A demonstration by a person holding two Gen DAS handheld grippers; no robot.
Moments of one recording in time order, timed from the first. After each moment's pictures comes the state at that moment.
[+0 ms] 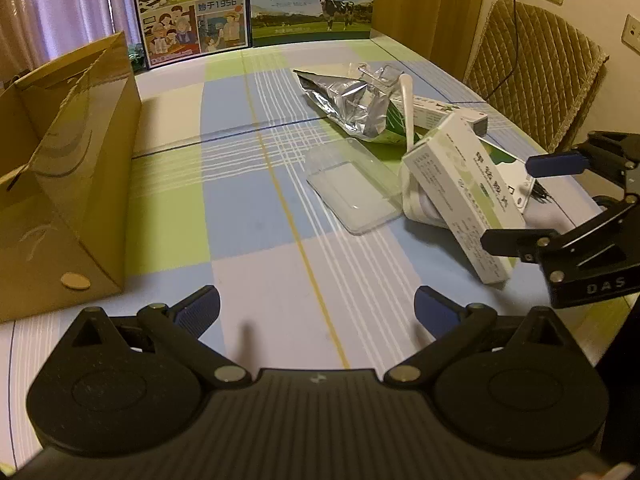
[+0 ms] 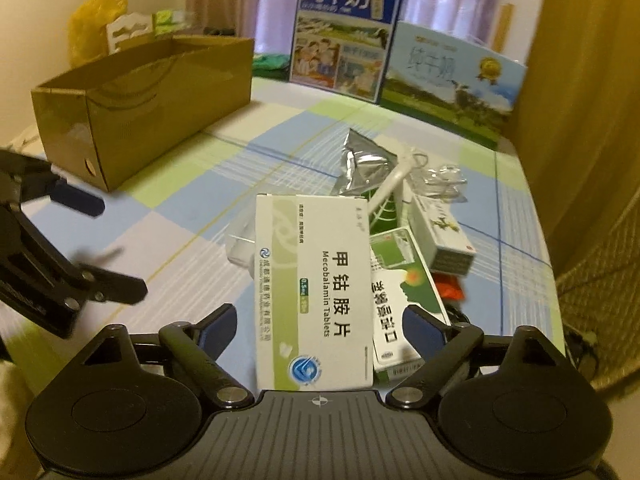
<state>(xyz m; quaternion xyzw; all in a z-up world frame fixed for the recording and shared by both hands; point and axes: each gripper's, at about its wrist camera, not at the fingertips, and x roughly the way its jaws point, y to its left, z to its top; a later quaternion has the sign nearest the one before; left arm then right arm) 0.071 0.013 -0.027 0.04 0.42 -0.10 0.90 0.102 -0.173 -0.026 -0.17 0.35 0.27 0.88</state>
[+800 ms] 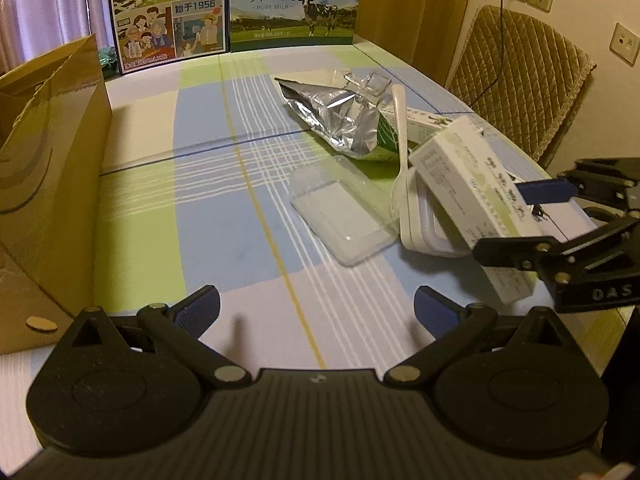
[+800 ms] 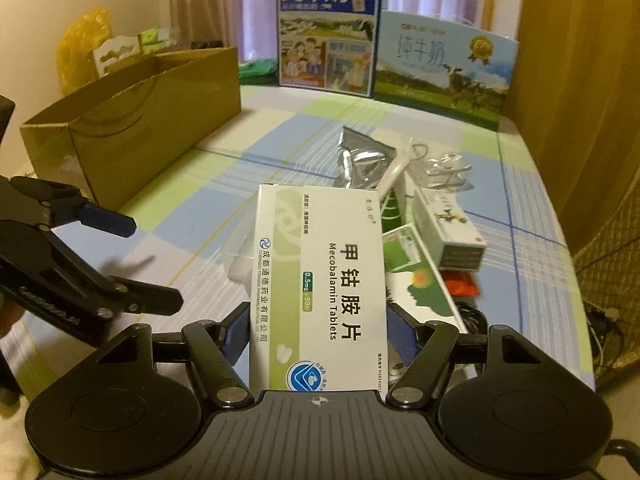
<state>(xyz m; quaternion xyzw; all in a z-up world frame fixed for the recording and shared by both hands) 0.102 0.014 -0.034 0.02 0.41 -0.14 0.90 0.116 -0.180 -0.027 -0.11 0.36 0.27 0.89</state>
